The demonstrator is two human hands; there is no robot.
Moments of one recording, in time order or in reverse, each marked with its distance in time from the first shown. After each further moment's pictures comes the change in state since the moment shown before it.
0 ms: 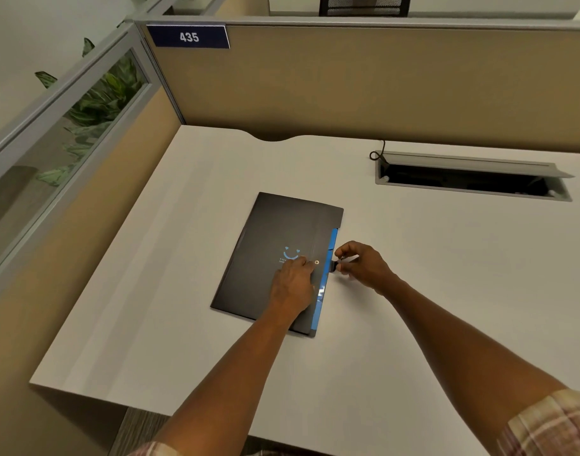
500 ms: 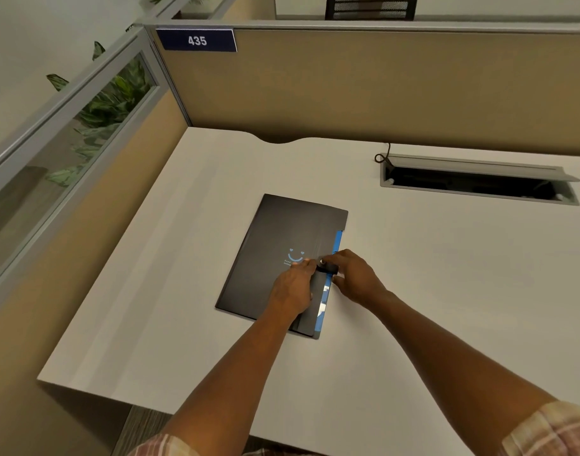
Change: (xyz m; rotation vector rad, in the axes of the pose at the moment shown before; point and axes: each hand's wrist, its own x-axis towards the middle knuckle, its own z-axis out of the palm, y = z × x) left_hand -0.006 -0.006 -0.004 -0.093 -0.090 -0.052; right_hand -0.012 -0.003 0.032 -0.451 0.011 -0.282
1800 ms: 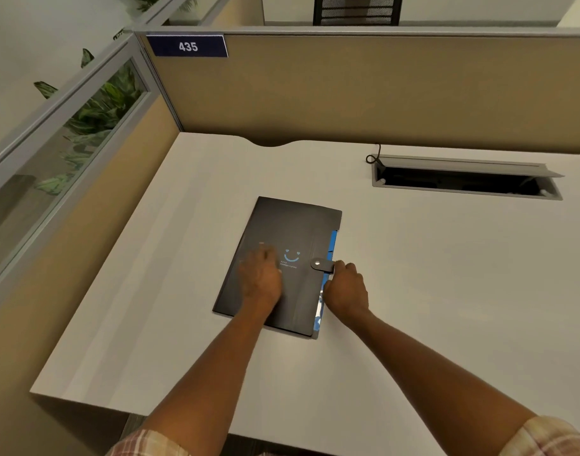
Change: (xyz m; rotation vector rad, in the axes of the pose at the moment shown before) left_hand 0.003 -0.044 -0.018 0.164 0.332 -0.158; right_hand -0.019 -0.029 0.035 -0.023 0.173 0.413
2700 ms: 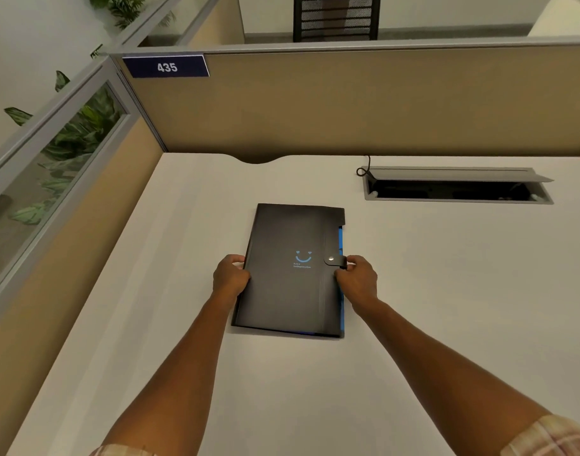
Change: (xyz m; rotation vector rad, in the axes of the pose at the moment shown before) left_hand 0.077 -0.050 -0.019 -0.750 -0.135 -0.452; right_hand 0.060 -0.001 -0.031 0.529 0.120 0.283
